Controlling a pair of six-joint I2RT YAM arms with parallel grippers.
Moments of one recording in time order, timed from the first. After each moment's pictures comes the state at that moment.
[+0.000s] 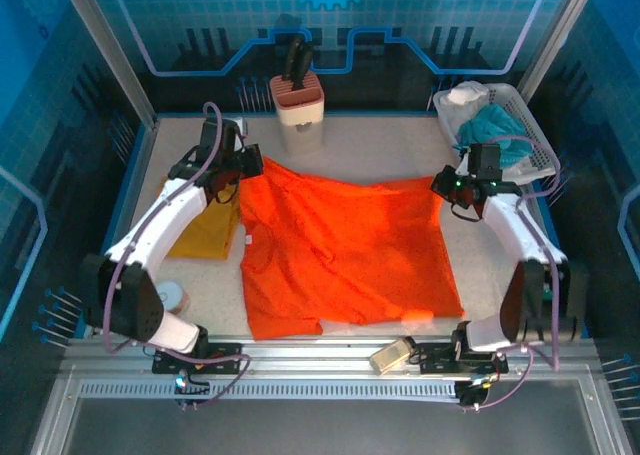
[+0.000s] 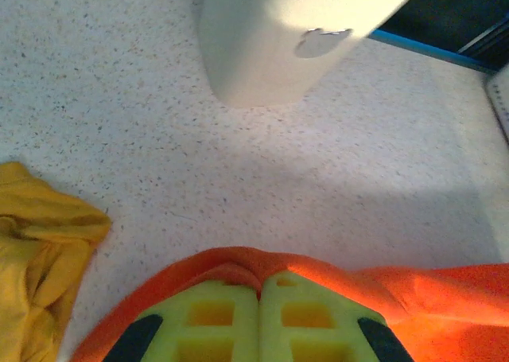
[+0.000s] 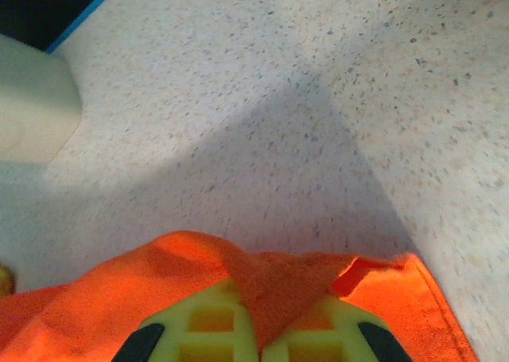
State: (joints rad) left arm -0.19 1.51 1.25 -0.44 0.09 -0.46; right arm -0.06 1.49 1.03 -0.40 -0.27 0.53
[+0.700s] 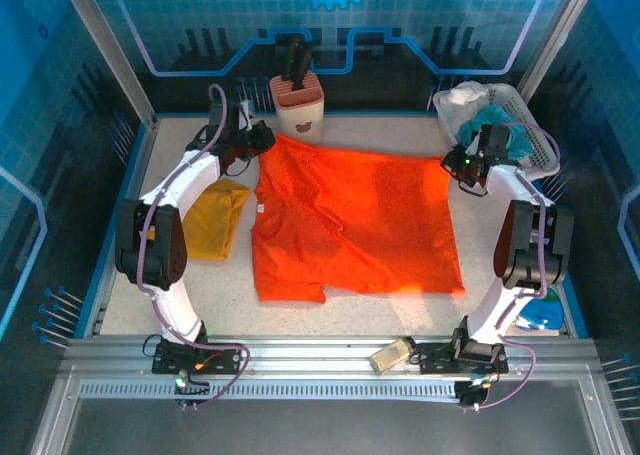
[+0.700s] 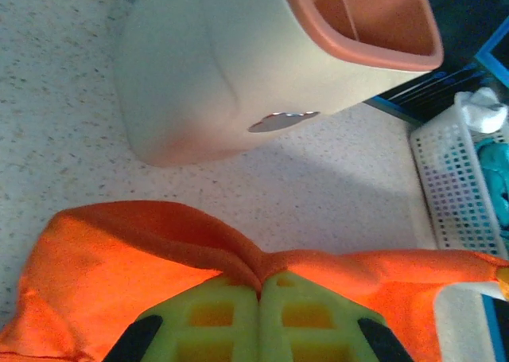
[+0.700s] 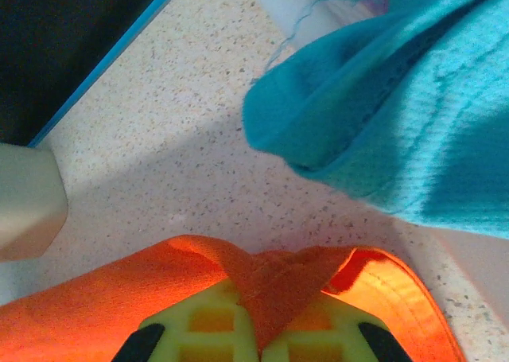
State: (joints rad) left arm -0.12 1.82 1.45 -0.25 0.36 -0.60; right arm -0.17 1.79 1.26 -0.29 -0.35 0.53
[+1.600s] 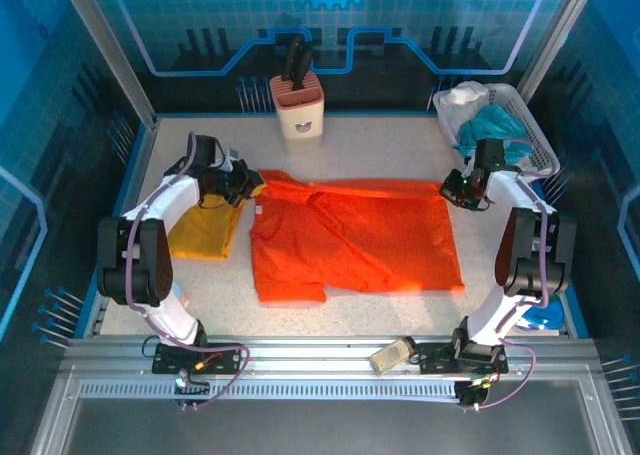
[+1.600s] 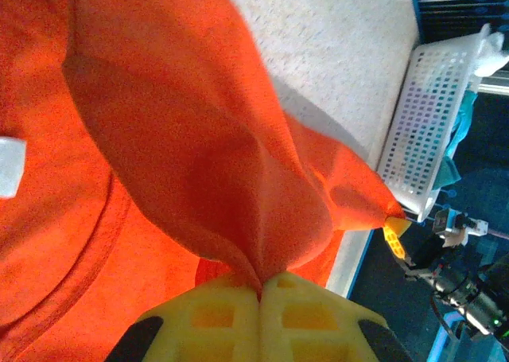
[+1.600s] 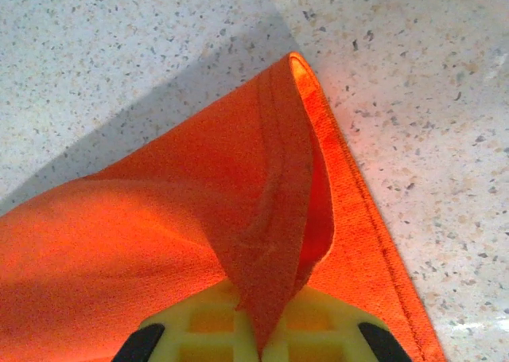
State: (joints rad) left arm 0.01 1.68 1.12 -0.40 0.73 -0.84; right arm -0.17 1.73 1.18 -0.59 -0.30 0.43
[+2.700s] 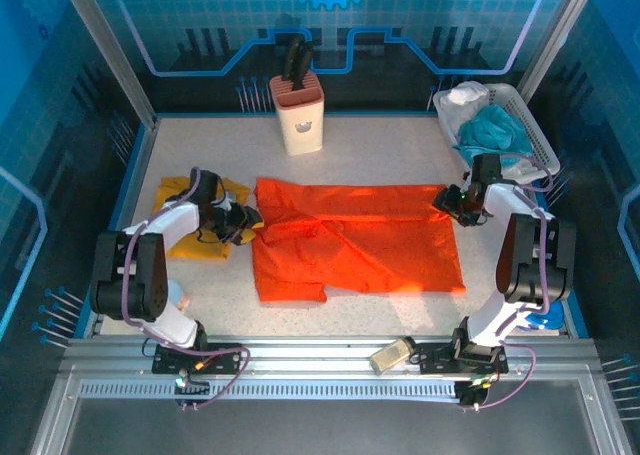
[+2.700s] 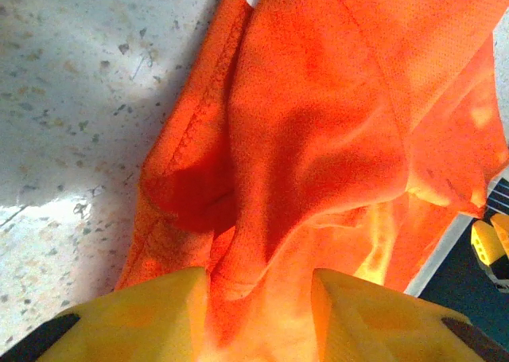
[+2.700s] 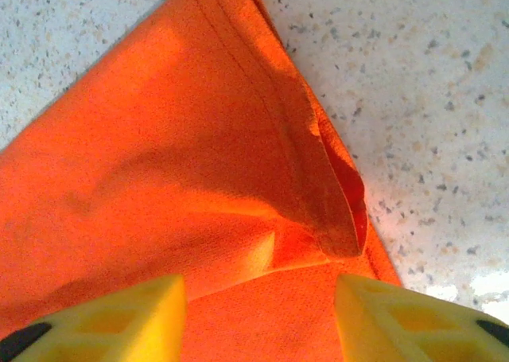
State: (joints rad) left arm 0.01 1.57 0.88 -0.51 0.61 -0.74; right arm -0.17 1.68 1.05 -0.56 -0.26 0.43
